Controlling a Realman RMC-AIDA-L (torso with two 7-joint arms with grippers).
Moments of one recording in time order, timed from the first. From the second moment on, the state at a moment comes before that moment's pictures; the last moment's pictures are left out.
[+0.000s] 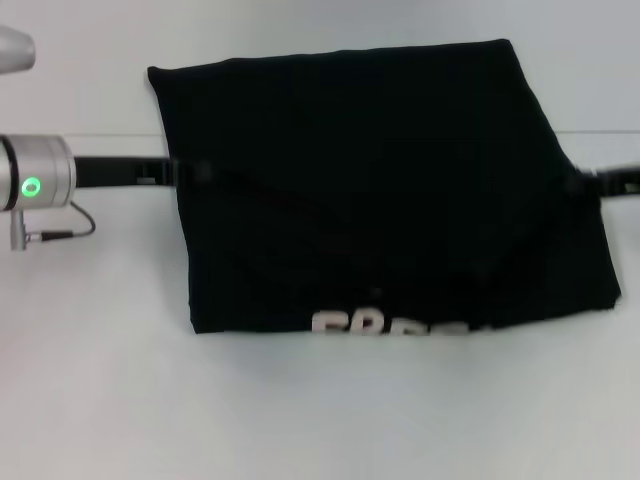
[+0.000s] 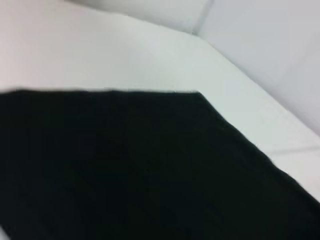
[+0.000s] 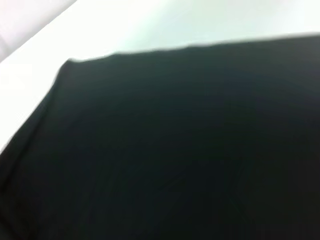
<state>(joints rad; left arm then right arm) -0.82 -2.00 0.39 0.58 2.37 1.22 -1.94 0.83 1.90 -0.33 -0.44 -2.51 -1.09 1.86</state>
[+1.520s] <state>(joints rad) -0.89 -2.06 0.64 0.51 2.38 0.70 -1.94 0.91 2.01 -0.40 -0.48 -2.42 -0.63 1.83</state>
